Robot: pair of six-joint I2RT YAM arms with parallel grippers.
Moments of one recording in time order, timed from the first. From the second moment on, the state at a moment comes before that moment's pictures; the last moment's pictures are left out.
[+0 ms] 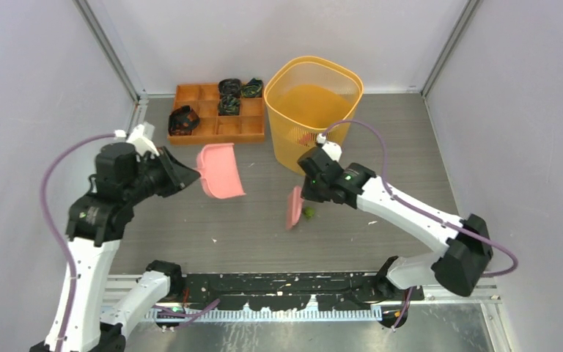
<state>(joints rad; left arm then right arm) -0.21 0.83 1.34 -1.01 0.22 -0.58 0.84 1.36 1.12 -0.69 0.25 0.92</state>
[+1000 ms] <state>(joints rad) -0.56 0.98 0.56 -0.34 0.21 -0.90 0.82 1.30 1.16 -1.22 0.55 0.74</state>
